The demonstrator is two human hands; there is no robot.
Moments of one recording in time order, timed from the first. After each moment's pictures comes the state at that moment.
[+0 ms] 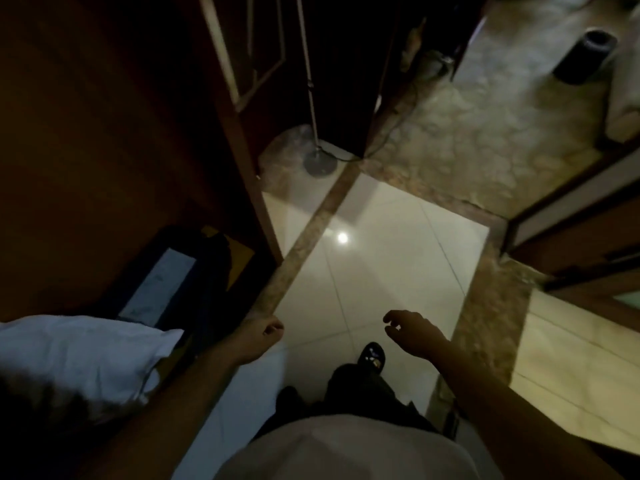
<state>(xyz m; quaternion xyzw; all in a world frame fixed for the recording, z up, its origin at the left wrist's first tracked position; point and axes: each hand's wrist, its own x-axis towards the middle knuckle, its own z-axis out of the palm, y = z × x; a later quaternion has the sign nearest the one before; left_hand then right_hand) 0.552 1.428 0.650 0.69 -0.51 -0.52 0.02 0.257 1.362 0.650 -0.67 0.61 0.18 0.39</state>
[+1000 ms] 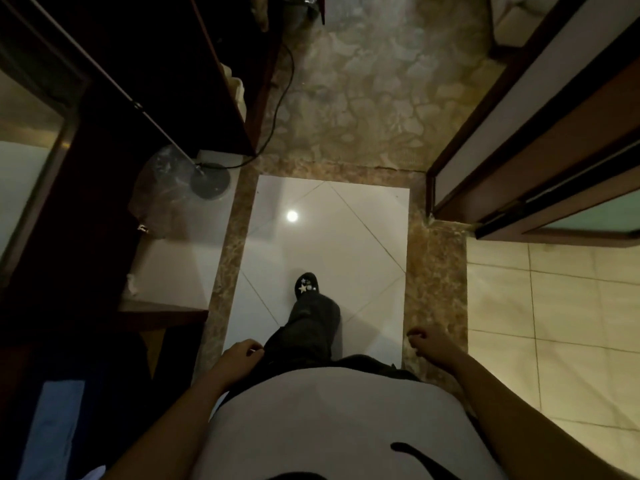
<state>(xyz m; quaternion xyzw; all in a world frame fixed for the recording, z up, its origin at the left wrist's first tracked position) 0.341 1.165 0.579 0.66 -0.51 -0.52 -0.17 -0.010 1.215 0.585 -0.35 0.78 0.03 0.52</state>
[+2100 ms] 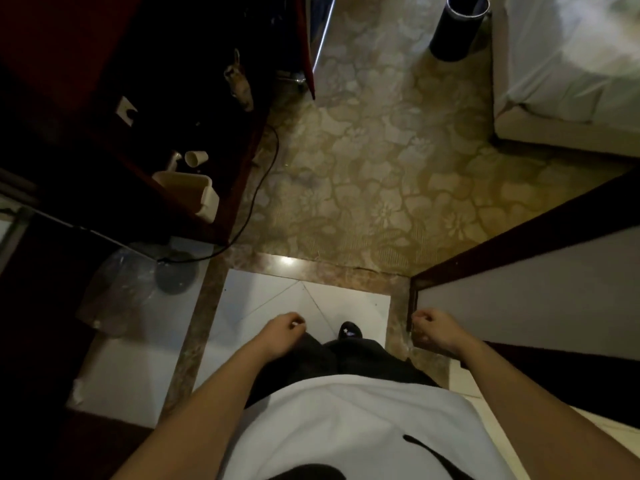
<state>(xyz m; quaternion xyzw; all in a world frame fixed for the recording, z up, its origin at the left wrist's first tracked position) 0.028 0.693 0.614 0.63 -0.53 -0.56 -0.09 -0.267 0.725 0.621 -0.36 0.76 0.00 0.54</state>
